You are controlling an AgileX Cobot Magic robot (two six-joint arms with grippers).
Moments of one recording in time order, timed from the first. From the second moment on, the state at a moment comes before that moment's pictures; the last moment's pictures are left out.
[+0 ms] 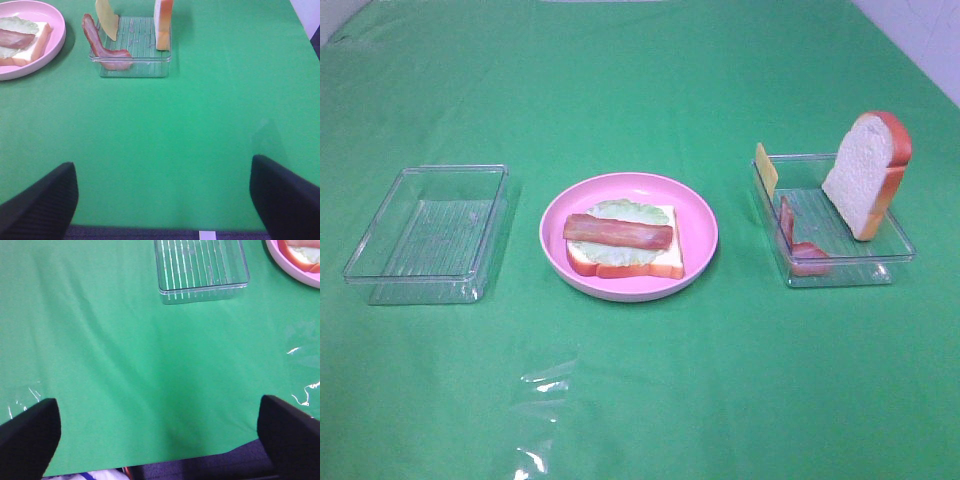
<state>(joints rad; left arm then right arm) -0.03 0.54 -0.66 -0.05 1.05 0.04 0.07 0.00 -0.46 0.00 1.11 -0.01</state>
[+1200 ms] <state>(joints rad) -0.03 -0.01 -0.52 -0.06 1.08 0.02 0.07 0.00 -0.46 -0.02 1.11 -0.01</state>
